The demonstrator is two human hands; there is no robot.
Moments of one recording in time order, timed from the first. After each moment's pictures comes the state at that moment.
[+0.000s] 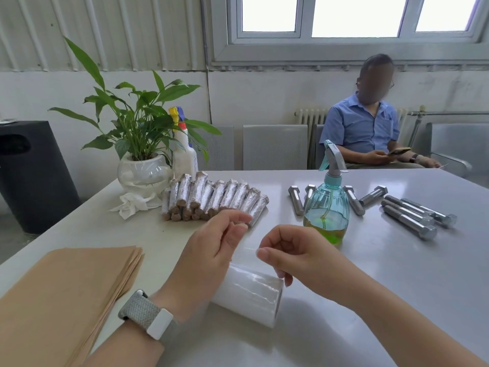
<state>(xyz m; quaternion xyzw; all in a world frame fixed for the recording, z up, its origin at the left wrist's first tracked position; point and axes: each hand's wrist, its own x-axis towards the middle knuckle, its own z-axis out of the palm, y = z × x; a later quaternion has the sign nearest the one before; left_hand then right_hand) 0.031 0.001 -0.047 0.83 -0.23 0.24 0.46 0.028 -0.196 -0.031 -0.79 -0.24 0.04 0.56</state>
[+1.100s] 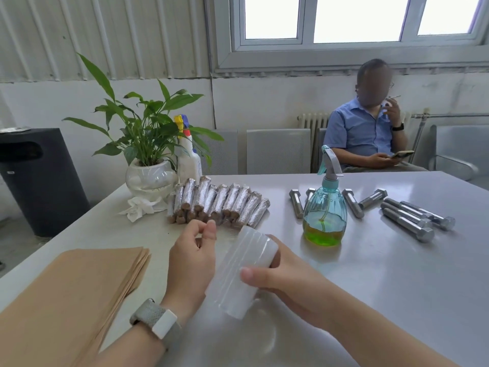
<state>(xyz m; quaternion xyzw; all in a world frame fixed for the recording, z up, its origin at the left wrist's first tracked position) 0.031 0.007 -0.064 0.81 -0.01 0.34 0.48 0.013 -0.174 -0.048 -0.60 -0.23 0.21 0.74</state>
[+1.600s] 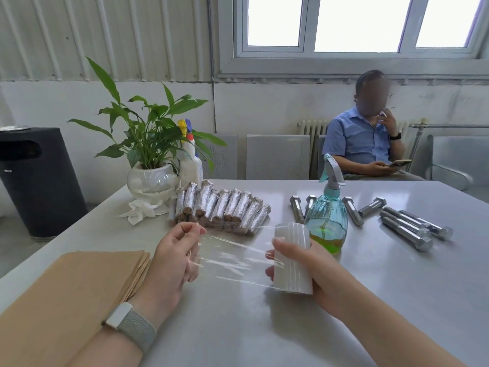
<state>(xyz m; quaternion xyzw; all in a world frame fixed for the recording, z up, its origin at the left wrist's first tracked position) 0.030 0.038 -0.049 0.62 0.00 0.11 0.78 0.030 -0.198 -0.039 -0.61 -0.05 0.11 0.79</state>
